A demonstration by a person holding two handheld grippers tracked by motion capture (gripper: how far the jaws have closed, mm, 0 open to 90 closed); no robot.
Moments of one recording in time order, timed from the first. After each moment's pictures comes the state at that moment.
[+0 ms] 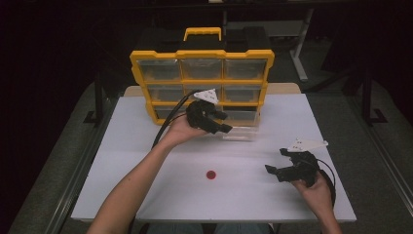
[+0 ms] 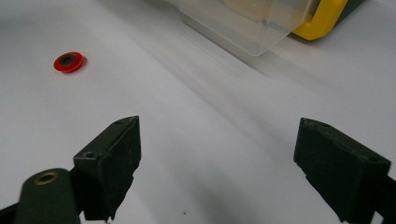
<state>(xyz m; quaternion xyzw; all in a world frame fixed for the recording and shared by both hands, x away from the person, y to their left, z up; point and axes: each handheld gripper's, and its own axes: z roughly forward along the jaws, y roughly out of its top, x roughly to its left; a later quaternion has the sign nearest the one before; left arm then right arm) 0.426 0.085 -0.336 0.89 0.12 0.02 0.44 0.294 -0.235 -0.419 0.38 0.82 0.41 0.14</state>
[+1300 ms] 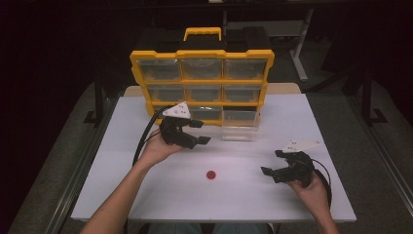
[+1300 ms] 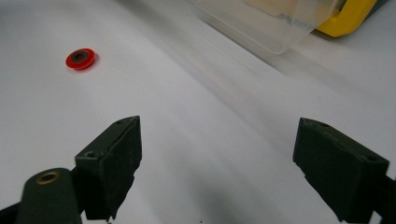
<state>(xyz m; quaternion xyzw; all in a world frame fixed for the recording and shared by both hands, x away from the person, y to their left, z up) 0.375 0.150 -0.345 0.87 0.17 0.06 0.46 0.296 -0.225 -0.423 0.37 0.83 0.41 0.12</state>
